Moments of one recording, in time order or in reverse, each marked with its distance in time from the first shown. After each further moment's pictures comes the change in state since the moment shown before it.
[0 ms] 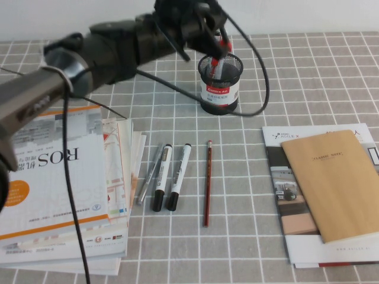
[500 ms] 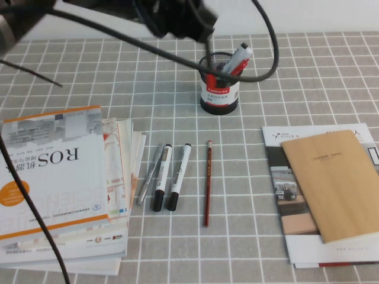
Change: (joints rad) right arm 0.000 0.000 0.000 0.000 0.000 0.000; left arm 0.000 -0.270 -0.105 1.160 0.483 -1.279
